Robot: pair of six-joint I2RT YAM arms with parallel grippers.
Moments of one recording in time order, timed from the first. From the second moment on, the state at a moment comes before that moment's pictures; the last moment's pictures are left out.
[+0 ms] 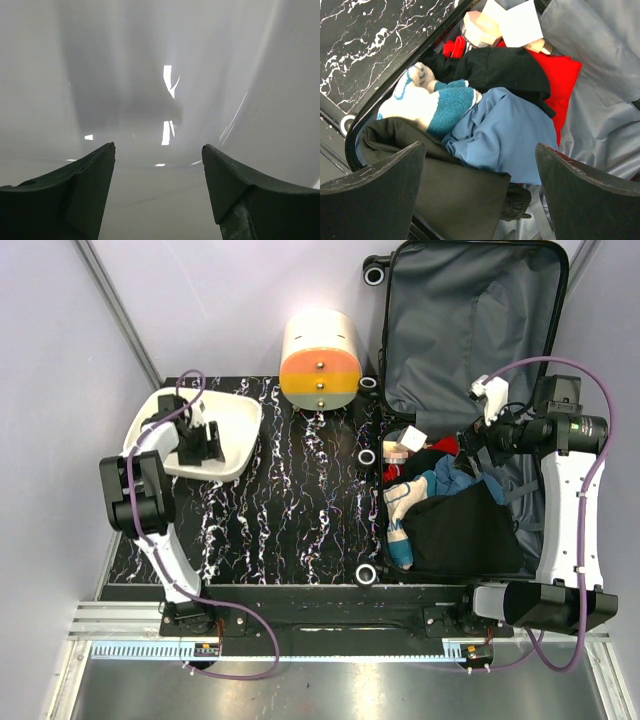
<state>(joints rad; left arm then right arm) 0.18 1.97 1.44 -0.56 0.25 0.02 -0.17 1.30 1.63 -1.27 -0.61 -0.68</state>
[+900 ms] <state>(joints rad) -0.24 1.50 0.99 -0.55 0.49 -0.23 -0.16 1.18 1.44 -1.34 -0.58 -1.05</state>
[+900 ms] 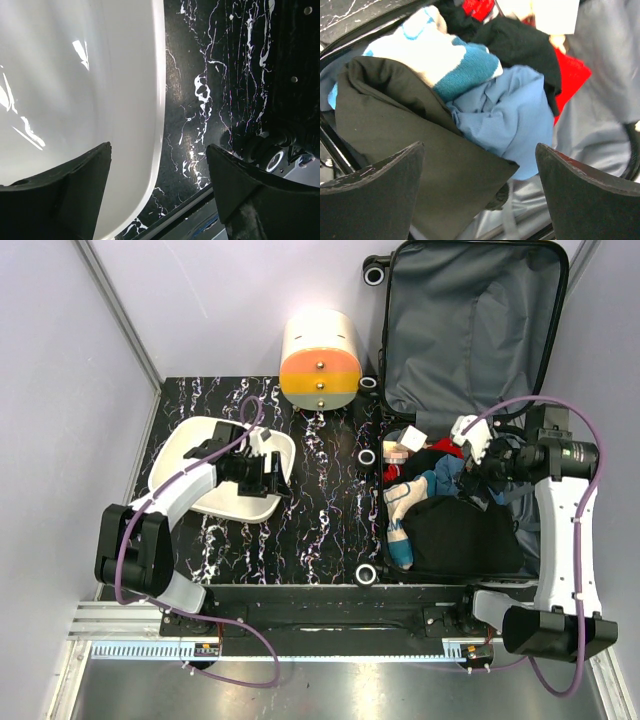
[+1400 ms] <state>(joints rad) -0.21 1.56 0.98 -0.58 0.43 -0.17 0.09 1.13 1.27 -1.34 -0.60 -1.43</state>
